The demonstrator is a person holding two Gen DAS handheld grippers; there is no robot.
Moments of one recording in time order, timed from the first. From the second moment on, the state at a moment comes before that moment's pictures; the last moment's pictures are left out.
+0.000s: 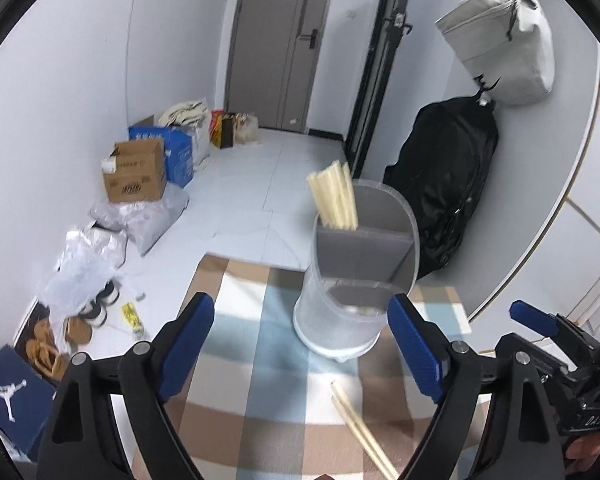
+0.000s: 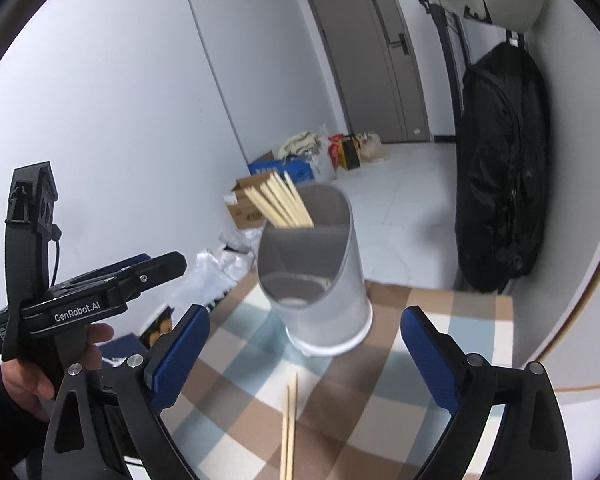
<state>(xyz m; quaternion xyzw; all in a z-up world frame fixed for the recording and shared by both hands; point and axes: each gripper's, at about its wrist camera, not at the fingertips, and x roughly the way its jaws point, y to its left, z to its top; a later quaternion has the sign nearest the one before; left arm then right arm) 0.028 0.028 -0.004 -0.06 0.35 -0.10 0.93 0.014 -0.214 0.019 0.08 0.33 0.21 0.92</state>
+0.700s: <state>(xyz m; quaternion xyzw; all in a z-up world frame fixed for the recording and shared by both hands) 0.023 0.083 -0.059 -0.11 0.43 -0.06 0.89 0.062 -0.135 -0.086 0.01 0.52 0.20 0.83</state>
